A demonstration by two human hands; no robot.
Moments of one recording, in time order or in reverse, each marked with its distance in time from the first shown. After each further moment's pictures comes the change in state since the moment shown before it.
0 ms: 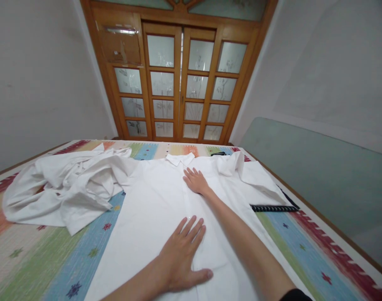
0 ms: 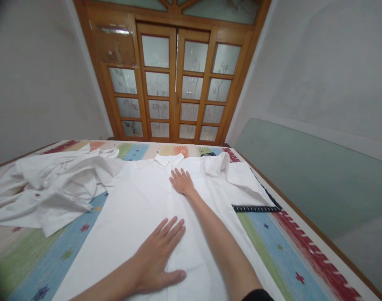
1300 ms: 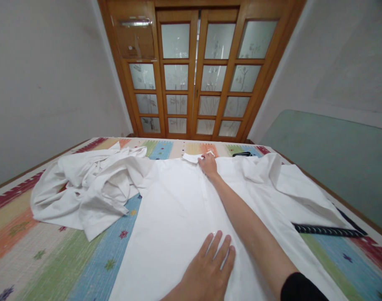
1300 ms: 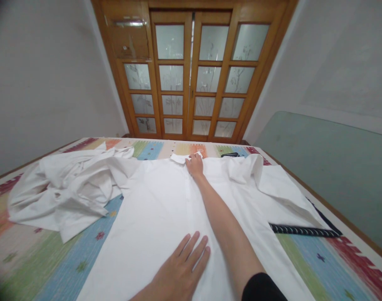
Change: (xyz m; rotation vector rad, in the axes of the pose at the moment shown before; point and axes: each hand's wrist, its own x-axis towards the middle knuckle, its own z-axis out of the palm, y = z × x) left_hand 0.010 -0.021 0.045 0.185 0.101 0.111; right_hand 0.123 0.009 0.010 0.228 0.512 0.122
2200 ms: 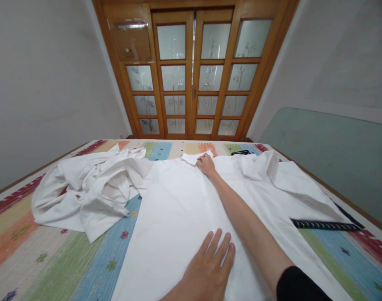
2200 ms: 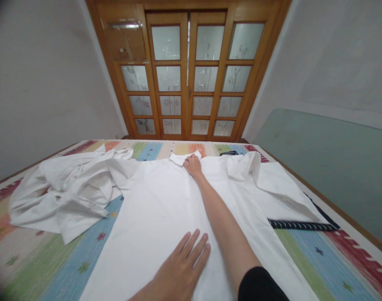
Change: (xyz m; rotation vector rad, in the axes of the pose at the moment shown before) left_hand 0.000 0.000 -0.007 -0.066 -0.066 -0.011; right_hand 0.001 -0.005 -0.003 -0.017 -0.140 -0.006
